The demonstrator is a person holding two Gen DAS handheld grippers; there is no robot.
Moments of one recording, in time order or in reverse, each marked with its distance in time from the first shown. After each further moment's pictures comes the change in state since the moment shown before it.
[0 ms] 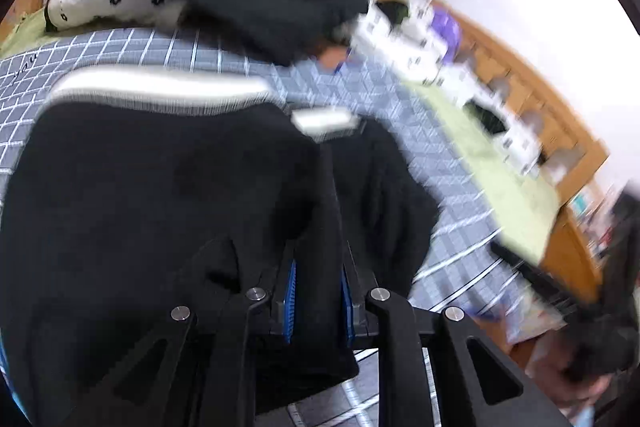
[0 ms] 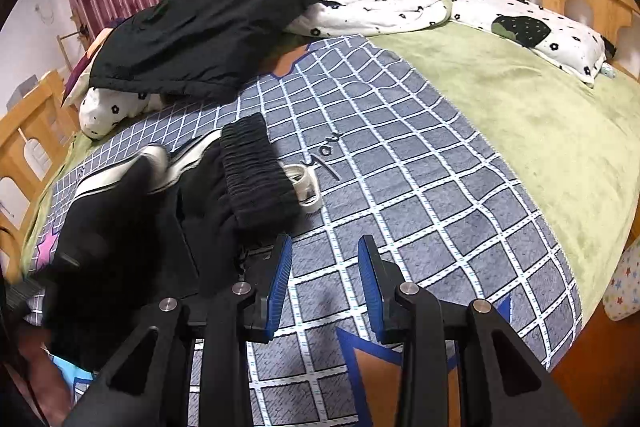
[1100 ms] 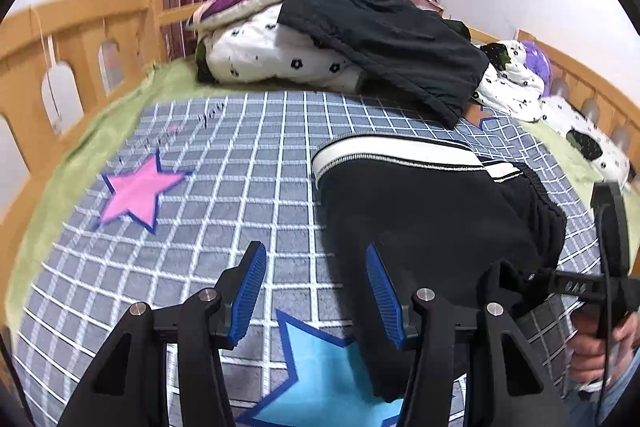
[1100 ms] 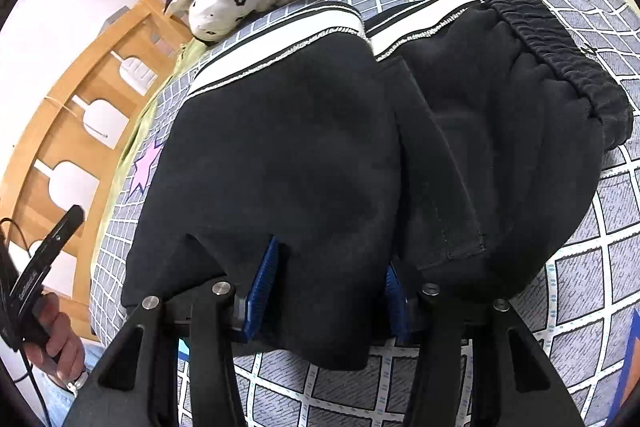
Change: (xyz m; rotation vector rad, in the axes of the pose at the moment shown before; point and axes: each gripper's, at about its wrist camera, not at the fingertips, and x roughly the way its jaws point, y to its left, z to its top) left arm -0.161 0.132 -0.016 -0.021 -0.179 0.413; right arm 0.080 0.137 -0.041 -0.121 0.328 0.449
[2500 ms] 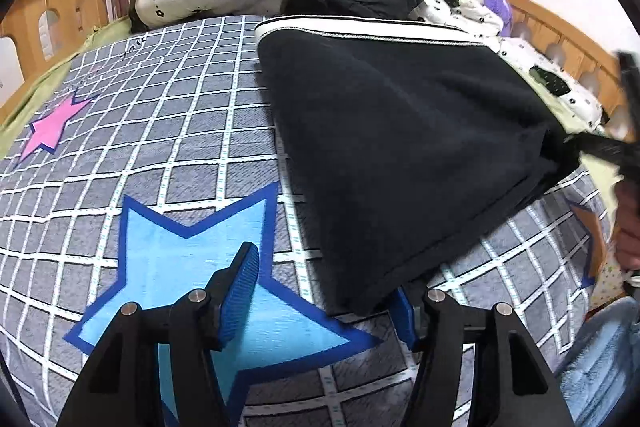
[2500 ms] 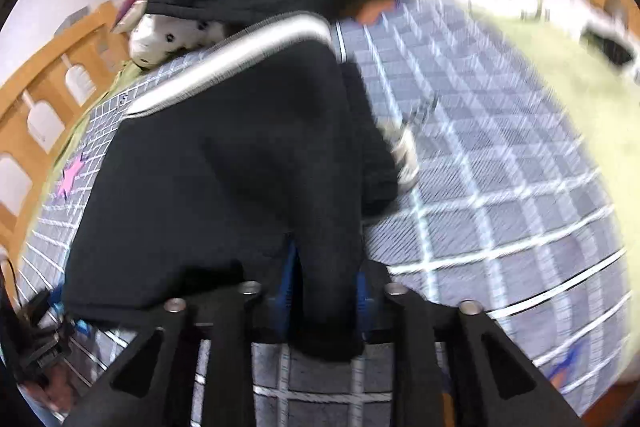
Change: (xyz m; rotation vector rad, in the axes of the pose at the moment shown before) left arm 0.038 -0.078 -0.106 0.098 0.151 -0.111; right arm -0.073 -0.065 0.003 -0.104 -0.186 -0.327
